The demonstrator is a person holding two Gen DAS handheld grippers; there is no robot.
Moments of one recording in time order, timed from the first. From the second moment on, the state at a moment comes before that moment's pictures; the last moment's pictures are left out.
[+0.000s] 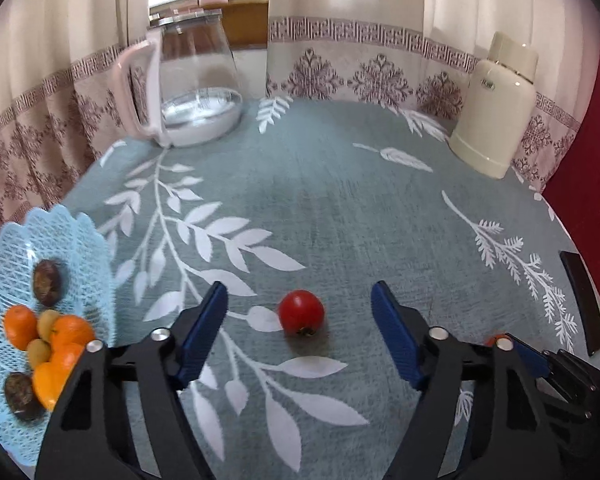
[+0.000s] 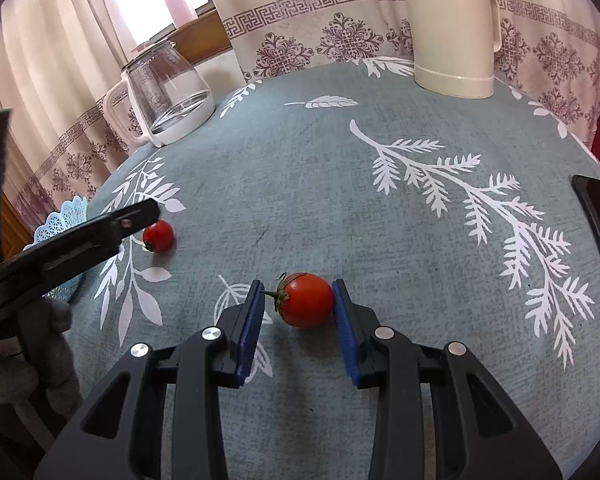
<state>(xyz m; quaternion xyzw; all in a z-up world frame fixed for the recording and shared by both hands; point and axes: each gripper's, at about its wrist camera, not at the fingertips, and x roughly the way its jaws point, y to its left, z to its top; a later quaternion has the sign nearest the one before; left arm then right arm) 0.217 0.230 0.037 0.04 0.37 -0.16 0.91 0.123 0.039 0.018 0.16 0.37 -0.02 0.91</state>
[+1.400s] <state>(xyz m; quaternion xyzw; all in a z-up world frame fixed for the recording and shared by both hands) 0.202 0.286 0.071 -0.01 0.34 -0.11 0.93 0.123 0.040 0.017 0.17 0.37 -0.01 0.91</state>
